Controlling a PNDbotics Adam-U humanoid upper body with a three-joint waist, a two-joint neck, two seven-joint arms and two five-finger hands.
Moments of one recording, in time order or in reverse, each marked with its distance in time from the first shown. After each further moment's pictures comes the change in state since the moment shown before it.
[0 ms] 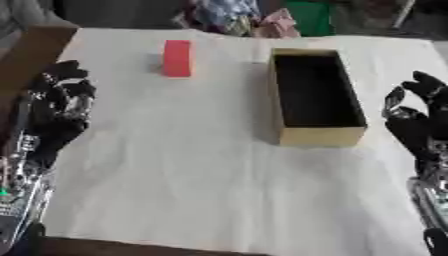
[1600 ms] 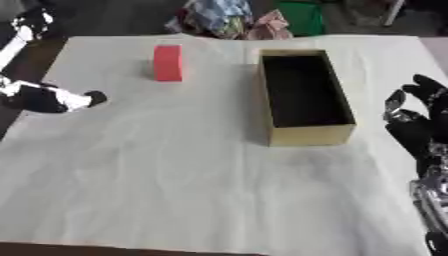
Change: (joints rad) left arm -0.263 0.500 -0.090 0.139 -0.451 0.007 -0.239; right arm 0.008 0.000 0.007 0.000 0.000 -0.003 0.012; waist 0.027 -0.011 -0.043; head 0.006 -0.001
